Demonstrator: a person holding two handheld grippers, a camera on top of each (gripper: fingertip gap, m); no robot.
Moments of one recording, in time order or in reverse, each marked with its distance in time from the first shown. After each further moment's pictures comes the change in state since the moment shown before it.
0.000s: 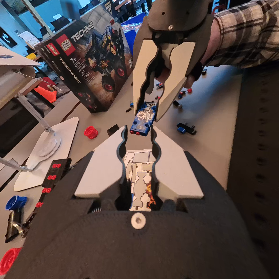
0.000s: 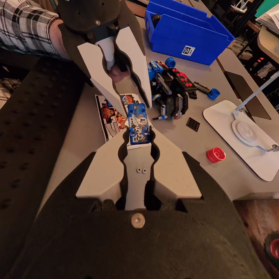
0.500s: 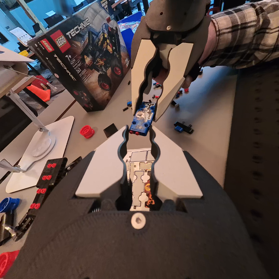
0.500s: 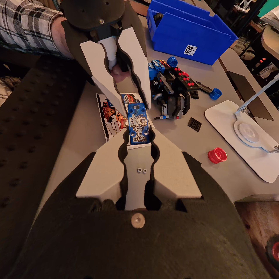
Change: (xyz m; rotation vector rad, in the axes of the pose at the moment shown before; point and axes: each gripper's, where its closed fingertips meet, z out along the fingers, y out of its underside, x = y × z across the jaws) left arm 0.002 0.003 0.000 0.000 0.029 -0.016; right arm -0.001 0.002 0.001 -0.002 -0.008 -0.007
